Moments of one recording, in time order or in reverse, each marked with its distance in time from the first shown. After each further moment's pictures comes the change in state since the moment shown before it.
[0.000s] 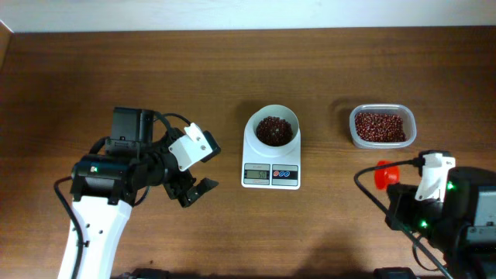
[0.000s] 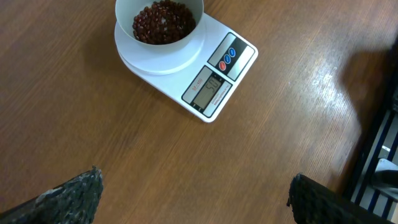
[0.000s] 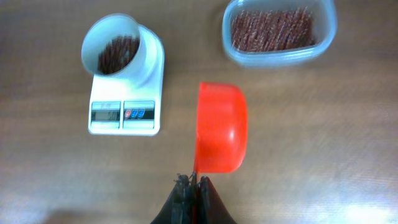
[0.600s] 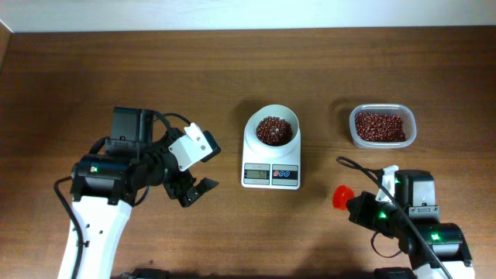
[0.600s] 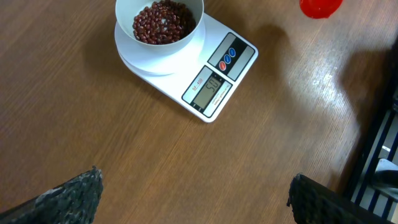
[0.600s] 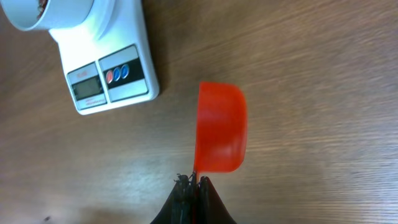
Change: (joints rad) left arm 0.000 0.000 0.000 0.000 0.000 0.000; right arm -0.005 0.012 -0.571 0.384 -0.224 0.262
